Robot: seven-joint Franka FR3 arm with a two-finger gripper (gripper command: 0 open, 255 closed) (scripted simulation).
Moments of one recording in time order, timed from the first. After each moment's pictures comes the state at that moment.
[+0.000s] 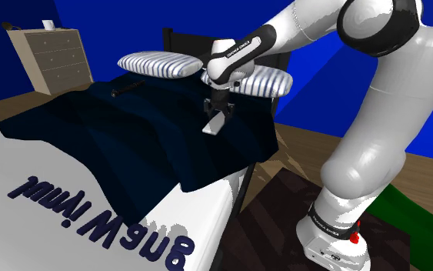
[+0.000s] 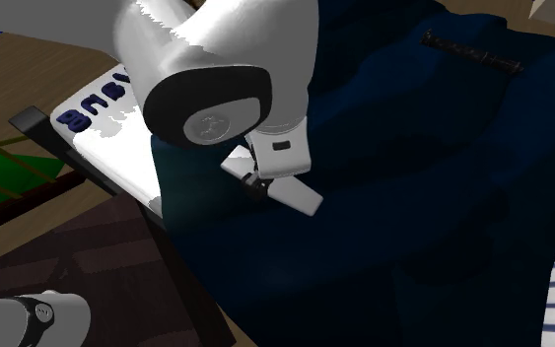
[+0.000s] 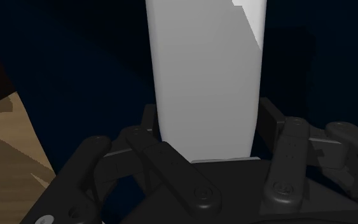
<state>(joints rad) -0.31 0.08 0.19 -2.14 -0.01 2.21 1.10</state>
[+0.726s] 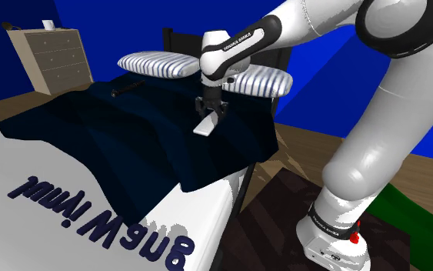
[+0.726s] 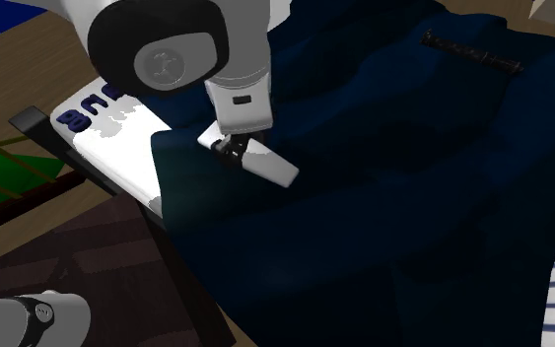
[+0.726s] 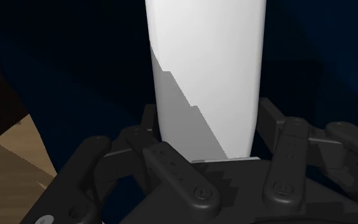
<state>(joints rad) -0.25 -0.01 0.24 -2.16 0.01 2.15 1.20</state>
